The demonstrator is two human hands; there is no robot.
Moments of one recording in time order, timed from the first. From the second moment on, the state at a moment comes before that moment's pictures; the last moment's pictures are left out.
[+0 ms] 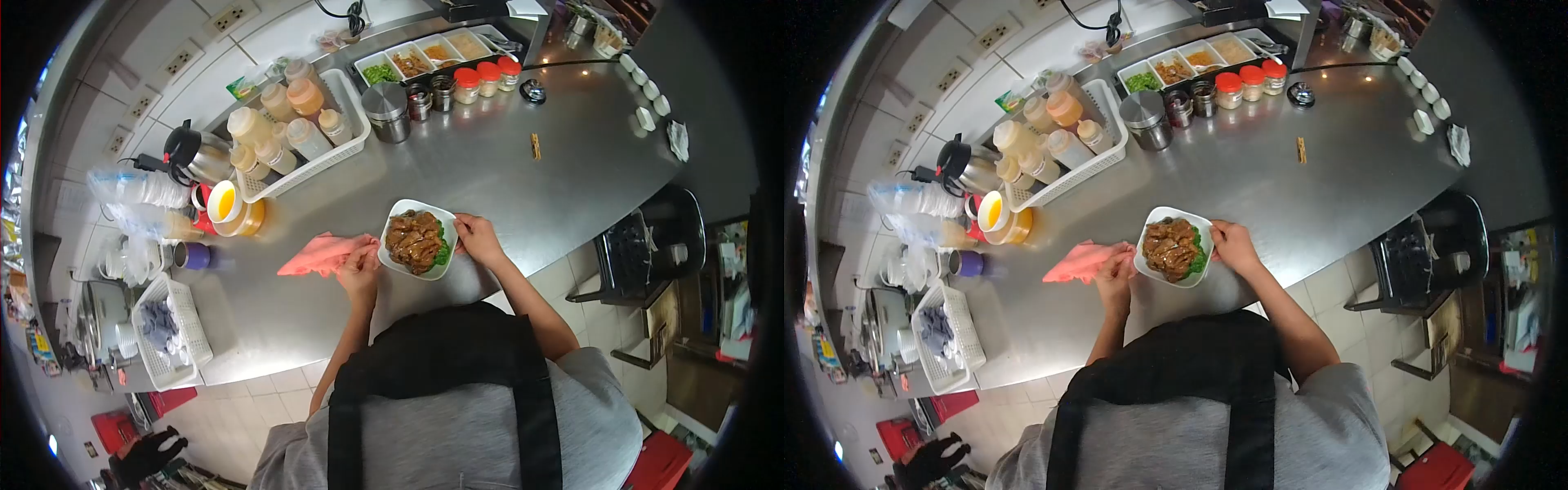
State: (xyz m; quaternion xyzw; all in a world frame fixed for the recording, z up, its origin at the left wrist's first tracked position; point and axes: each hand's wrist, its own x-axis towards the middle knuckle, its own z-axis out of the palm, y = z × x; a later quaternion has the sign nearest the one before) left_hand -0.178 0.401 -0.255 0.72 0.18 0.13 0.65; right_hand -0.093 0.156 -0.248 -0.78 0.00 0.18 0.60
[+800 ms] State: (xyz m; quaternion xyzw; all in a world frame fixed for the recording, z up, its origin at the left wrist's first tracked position) left_hand -0.226 0.415 -0.275 0.97 0.15 0.11 0.17; right_hand 0.118 0.379 -0.194 -0.88 -0.25 0.00 0.39
